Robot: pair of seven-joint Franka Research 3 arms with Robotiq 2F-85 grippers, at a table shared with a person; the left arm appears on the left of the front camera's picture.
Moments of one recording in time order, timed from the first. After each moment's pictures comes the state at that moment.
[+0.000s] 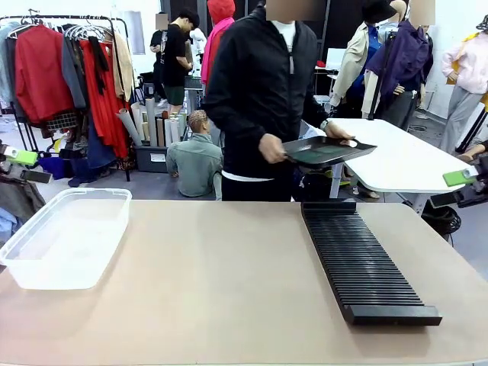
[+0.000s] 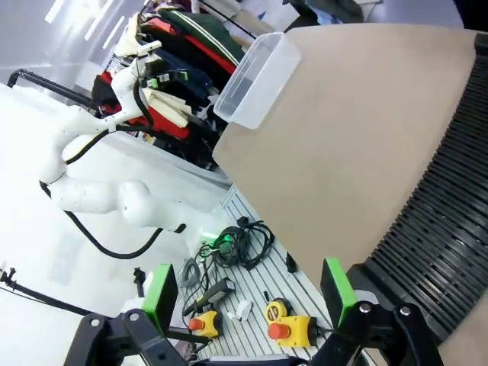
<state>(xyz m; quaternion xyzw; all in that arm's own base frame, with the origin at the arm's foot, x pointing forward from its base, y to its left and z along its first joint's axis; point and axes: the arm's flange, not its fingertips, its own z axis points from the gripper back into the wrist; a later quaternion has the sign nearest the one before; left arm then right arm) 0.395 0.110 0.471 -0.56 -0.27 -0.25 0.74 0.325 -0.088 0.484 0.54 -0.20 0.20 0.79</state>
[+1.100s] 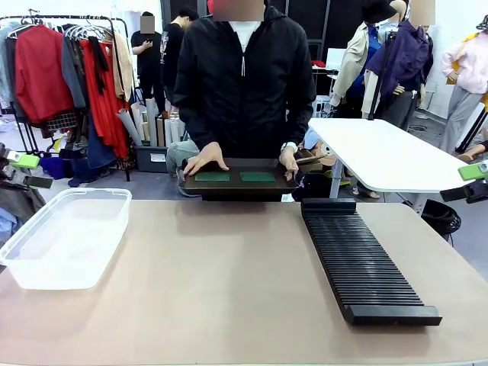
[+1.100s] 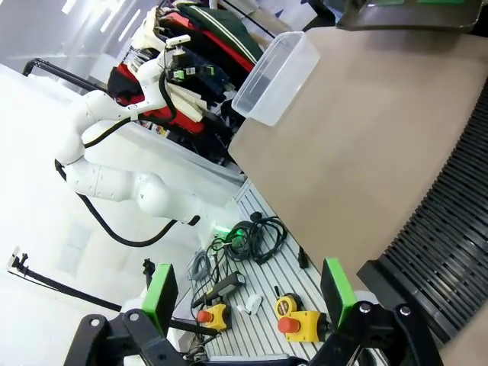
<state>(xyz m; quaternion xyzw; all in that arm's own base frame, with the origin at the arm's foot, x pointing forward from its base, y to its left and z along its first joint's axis) 0.406 0.114 0.454 -0.58 -0.26 -0.24 0.74 0.316 -0.092 0.495 0.55 -0.20 0.22 0.78</state>
